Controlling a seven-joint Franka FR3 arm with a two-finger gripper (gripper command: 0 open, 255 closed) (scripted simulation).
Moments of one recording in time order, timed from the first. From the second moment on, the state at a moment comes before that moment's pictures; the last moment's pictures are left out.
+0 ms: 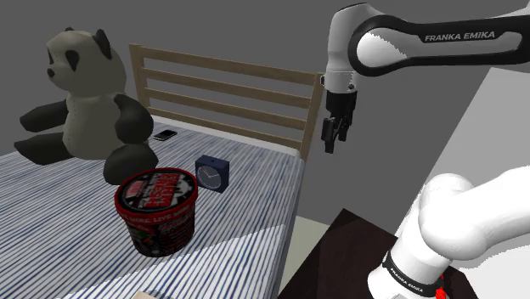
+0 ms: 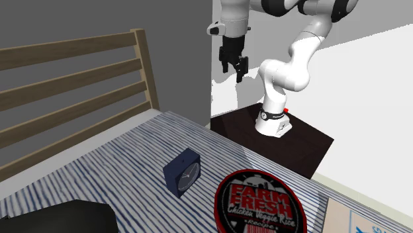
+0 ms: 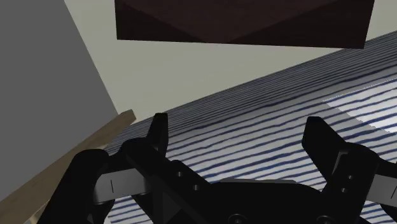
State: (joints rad) arm 0.01 -0.74 0.03 -2.46 -0.08 1.58 0.03
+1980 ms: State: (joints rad) arm 0.14 0.20 0.19 -1.82 -0.05 2.02 0.15
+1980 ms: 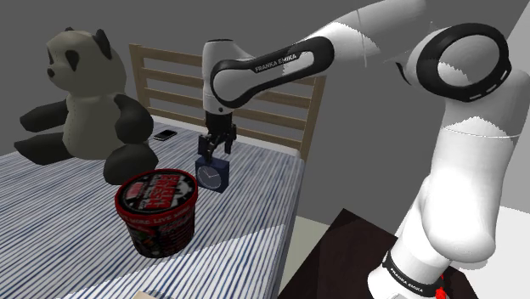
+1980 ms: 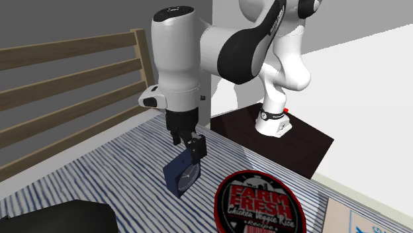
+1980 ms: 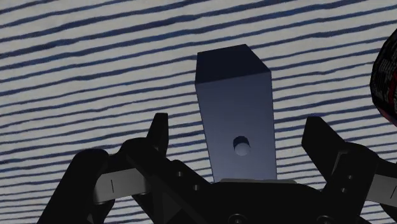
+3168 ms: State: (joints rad) arm 0.14 0.26 0.19 -1.85 -0.06 2.12 0.16
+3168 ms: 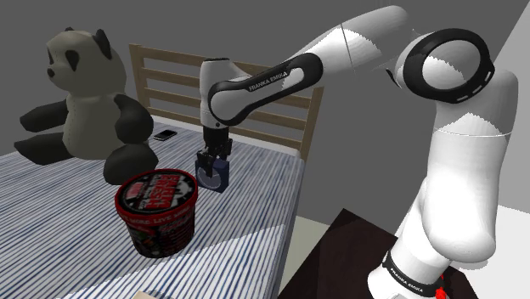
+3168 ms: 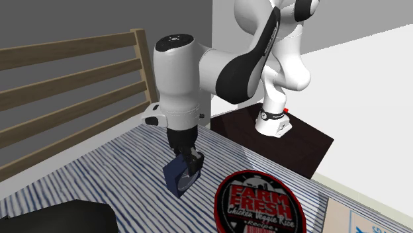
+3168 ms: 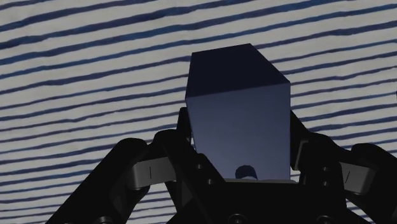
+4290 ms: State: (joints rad) arm 0.14 0.22 0.19 -1.79 -0.05 2.01 0.15
